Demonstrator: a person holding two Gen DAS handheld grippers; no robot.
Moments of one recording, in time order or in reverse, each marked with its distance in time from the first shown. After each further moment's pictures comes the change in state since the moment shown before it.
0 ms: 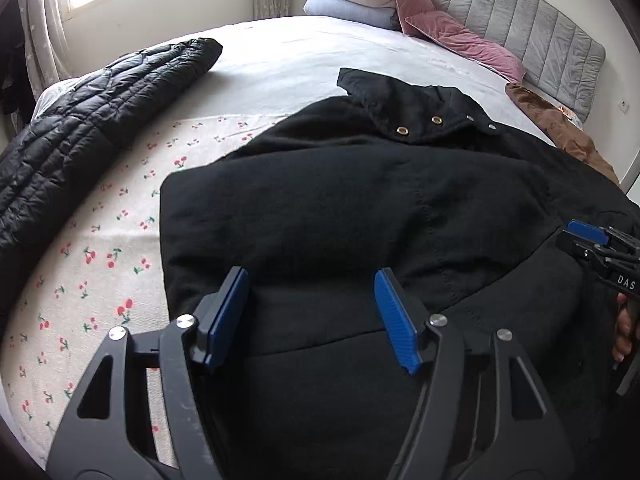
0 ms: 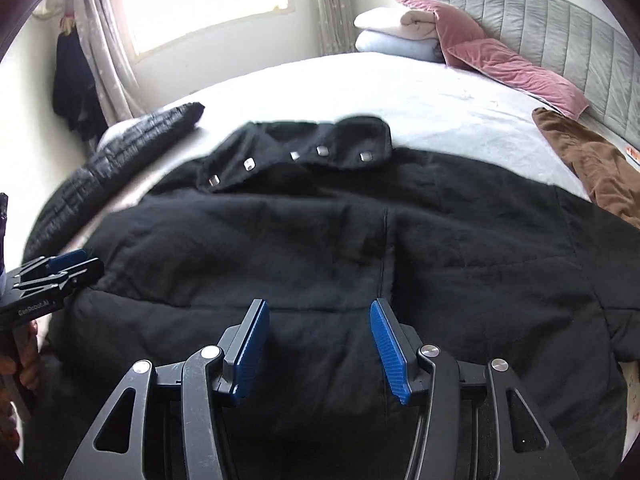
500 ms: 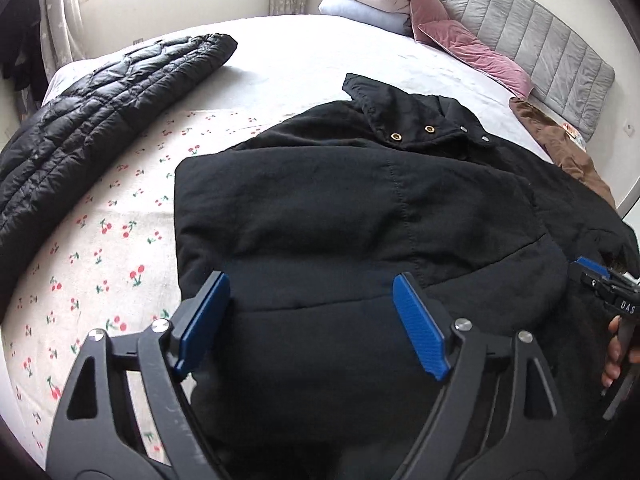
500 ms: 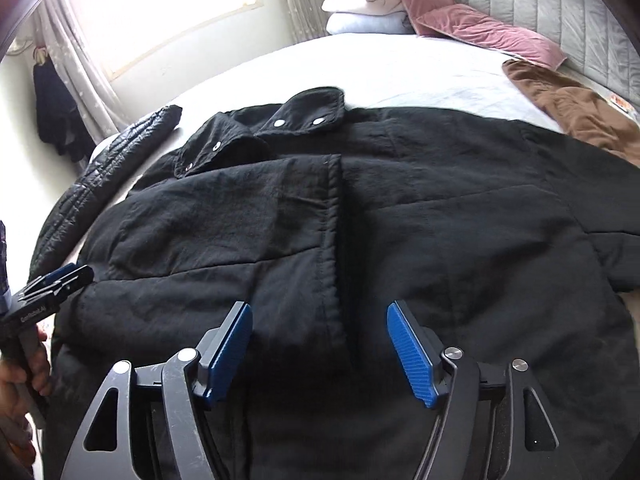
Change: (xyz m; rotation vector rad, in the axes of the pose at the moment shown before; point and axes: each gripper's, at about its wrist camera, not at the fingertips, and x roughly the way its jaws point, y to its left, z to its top) left arm -0.042 -0.009 0.000 -0.109 0.048 0.007; right arm -0.045 -0.043 -0.025 0.149 0.010 0.030
